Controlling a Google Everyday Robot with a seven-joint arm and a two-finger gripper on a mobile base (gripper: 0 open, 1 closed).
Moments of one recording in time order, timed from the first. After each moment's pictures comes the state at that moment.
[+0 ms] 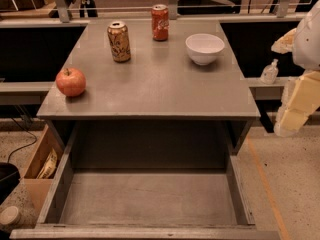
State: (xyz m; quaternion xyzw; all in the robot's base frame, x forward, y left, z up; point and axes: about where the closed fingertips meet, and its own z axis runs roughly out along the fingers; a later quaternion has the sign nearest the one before) arm 0.438 -0.217 0.977 -0.60 0.78 -0.03 0.16
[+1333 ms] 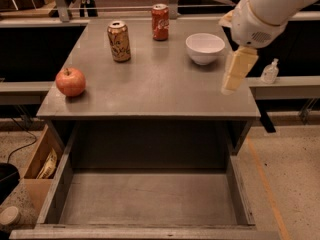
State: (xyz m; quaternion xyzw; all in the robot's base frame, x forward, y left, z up) arm 0.577 -0.161 0.958 -0.67 0.70 -0.07 0.24
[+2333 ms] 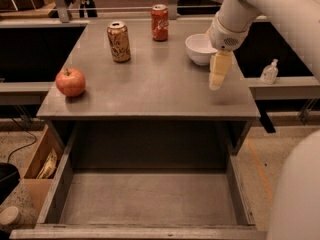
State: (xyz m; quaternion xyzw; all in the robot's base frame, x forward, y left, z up) arm 0.680 -0.157 0.880 -0.69 0.71 -0.05 0.17
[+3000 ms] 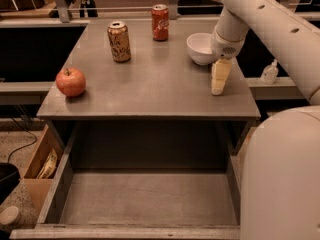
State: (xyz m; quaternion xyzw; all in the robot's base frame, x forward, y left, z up) arm 0.707 -0.182 0.830 -0.68 0.73 -0.04 0.12
